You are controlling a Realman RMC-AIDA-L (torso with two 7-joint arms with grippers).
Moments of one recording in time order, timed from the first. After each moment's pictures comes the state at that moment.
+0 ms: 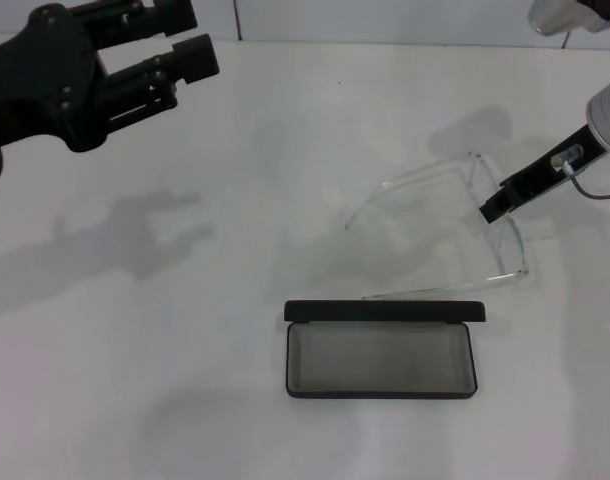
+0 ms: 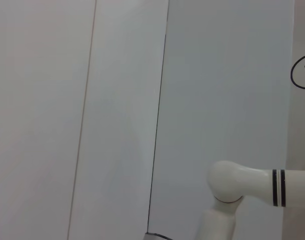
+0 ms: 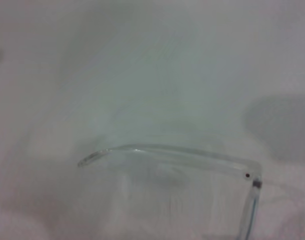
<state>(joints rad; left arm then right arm) -0.26 -2.08 0.93 1.23 1.37 1.72 -1.65 0.95 2.01 -1.00 -0.72 -2.65 -1.36 2.47</state>
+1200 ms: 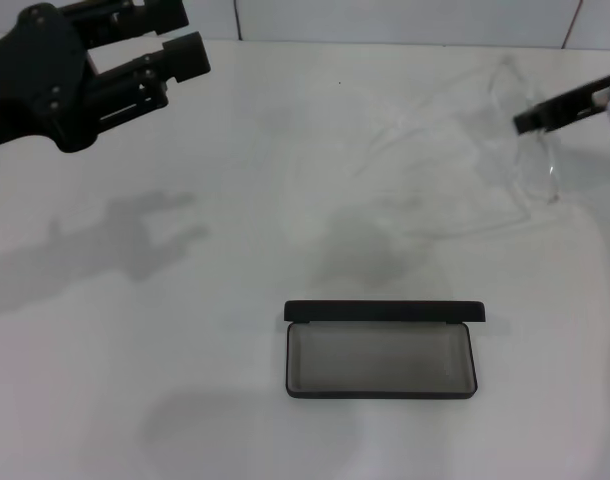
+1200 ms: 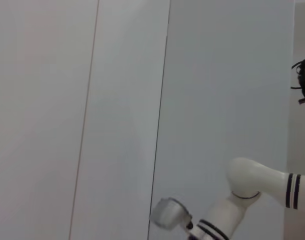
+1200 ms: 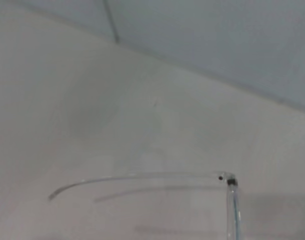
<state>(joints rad) -0.25 -2.08 0.92 1.23 1.36 1.73 -1.65 0.78 1.99 -0.99 -0.98 -2.47 -1.27 2.40</state>
